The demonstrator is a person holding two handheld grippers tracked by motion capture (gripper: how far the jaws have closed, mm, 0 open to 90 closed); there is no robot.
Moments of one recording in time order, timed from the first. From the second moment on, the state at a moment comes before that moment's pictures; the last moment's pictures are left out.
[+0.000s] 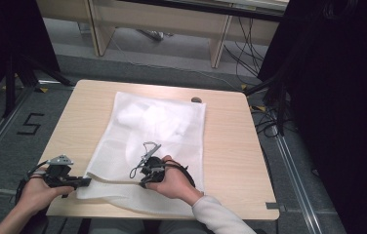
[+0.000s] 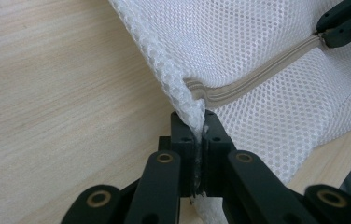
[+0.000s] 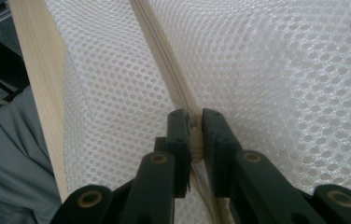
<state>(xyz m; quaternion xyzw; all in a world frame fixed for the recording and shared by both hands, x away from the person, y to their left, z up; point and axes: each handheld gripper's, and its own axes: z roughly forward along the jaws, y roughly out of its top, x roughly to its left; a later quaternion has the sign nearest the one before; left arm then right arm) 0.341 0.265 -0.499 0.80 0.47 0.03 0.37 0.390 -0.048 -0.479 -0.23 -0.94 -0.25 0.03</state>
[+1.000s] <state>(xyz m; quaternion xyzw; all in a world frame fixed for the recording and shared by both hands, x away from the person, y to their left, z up) 0.342 0.267 -0.499 0.81 0.46 0.03 0.36 0.389 -0.062 -0.474 -0.22 -0.94 -0.26 0.02</state>
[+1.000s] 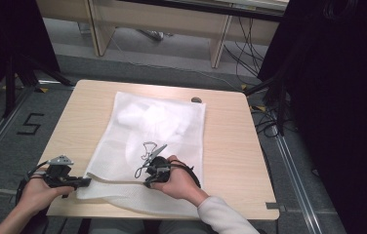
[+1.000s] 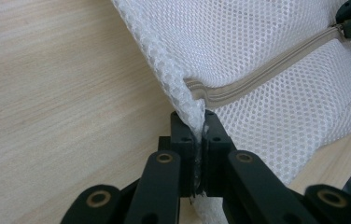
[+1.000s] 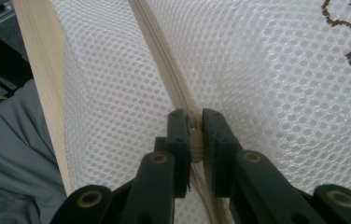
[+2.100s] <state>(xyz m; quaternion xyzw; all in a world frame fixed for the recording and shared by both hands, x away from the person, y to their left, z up) 0.342 0.267 -0.500 0.80 0.46 0.04 0.37 0.388 -0.083 -0.472 -0.24 -0.93 -0.26 0.02</state>
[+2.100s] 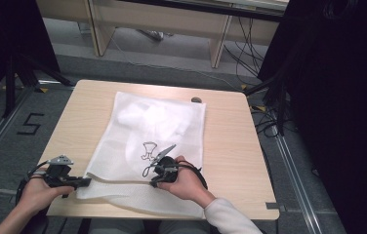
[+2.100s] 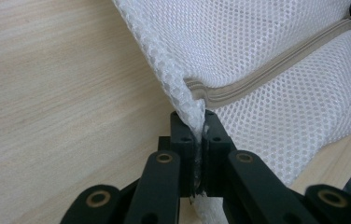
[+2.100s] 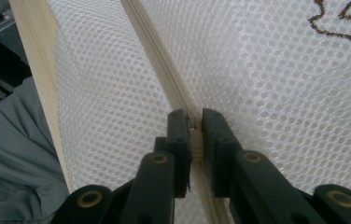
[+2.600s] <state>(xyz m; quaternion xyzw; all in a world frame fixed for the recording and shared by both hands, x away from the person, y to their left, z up) 0.342 0.267 -0.500 0.81 0.46 0.04 0.37 0.387 -0.090 -0.470 -0.25 -0.93 -0.26 0.02</state>
